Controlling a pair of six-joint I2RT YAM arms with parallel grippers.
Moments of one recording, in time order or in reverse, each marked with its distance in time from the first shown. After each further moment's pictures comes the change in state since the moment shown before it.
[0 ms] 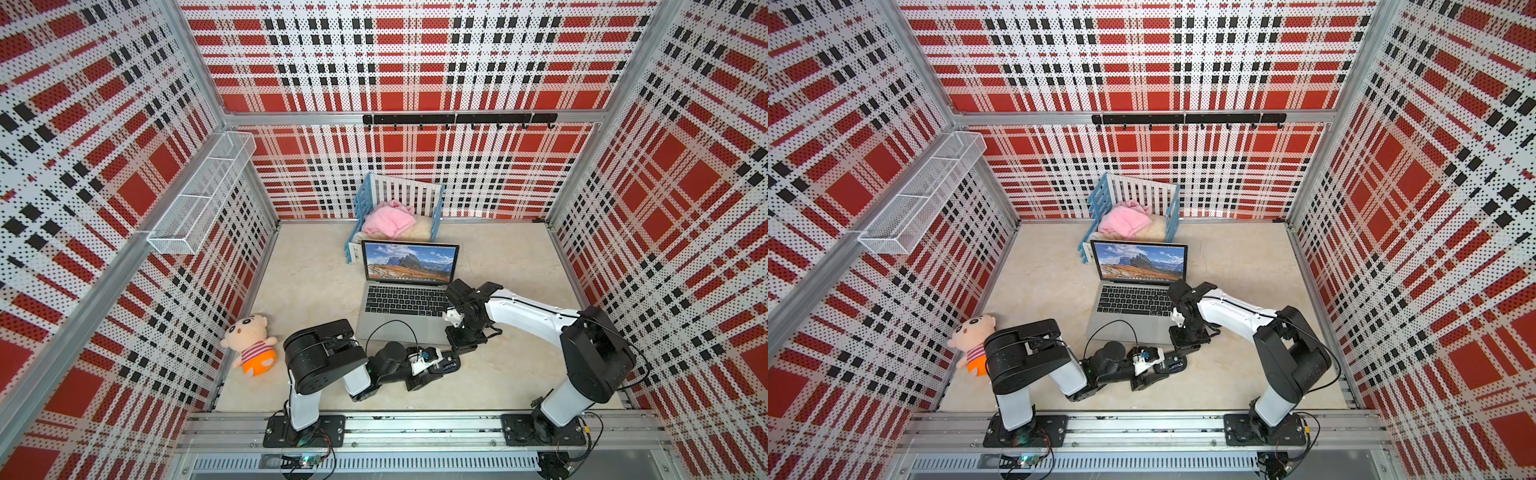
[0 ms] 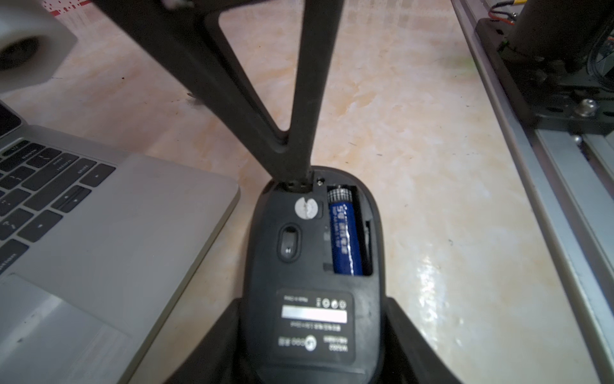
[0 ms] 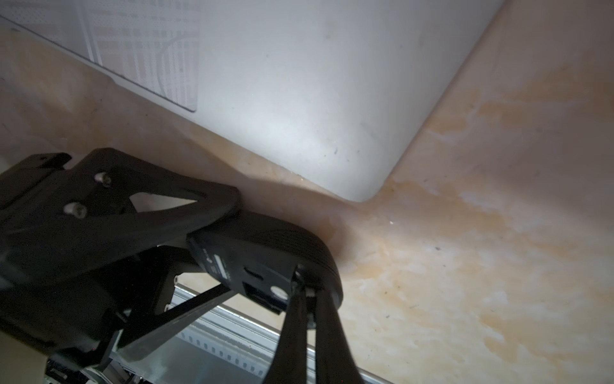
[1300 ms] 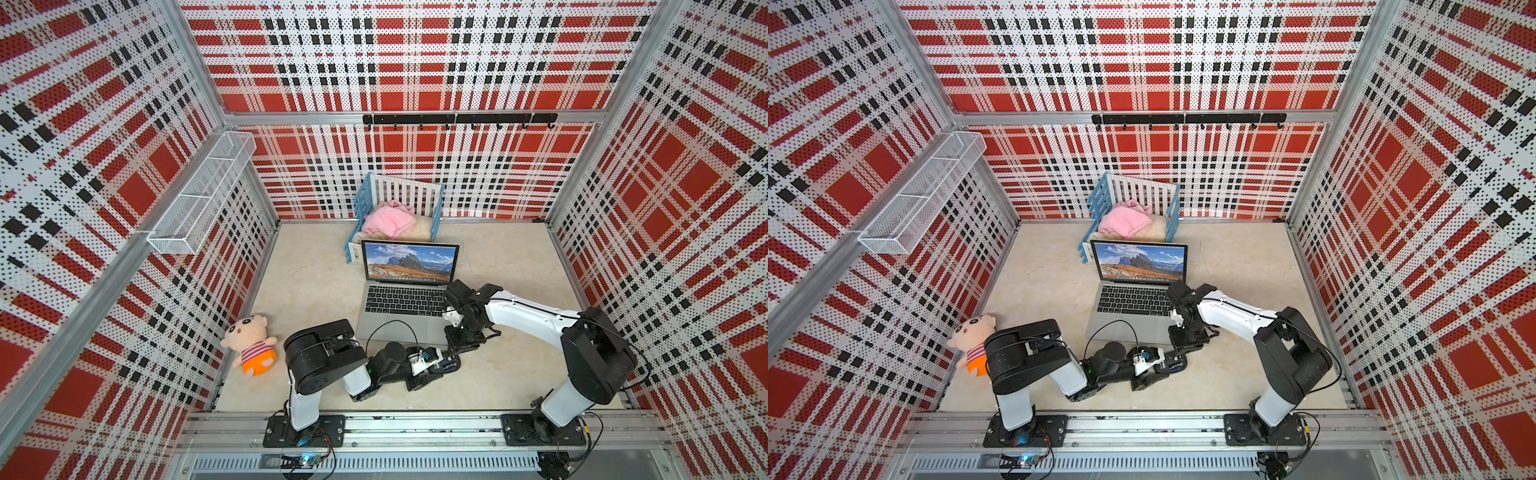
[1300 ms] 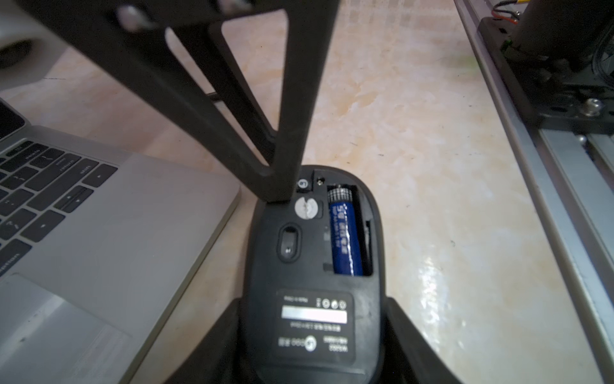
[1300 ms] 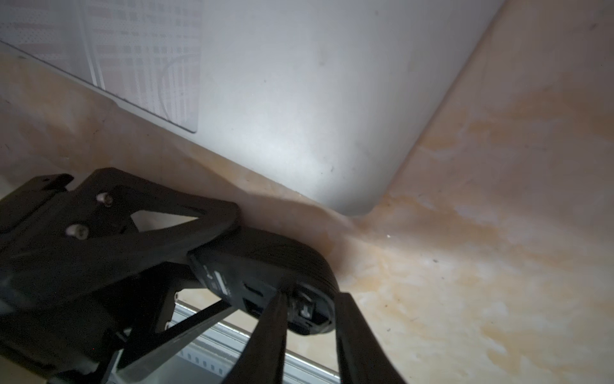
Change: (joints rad) left arm -0.005 0.001 0.000 0.000 -0.010 0.000; right arm 0.009 -0.014 -0.016 0.040 0.038 0.031
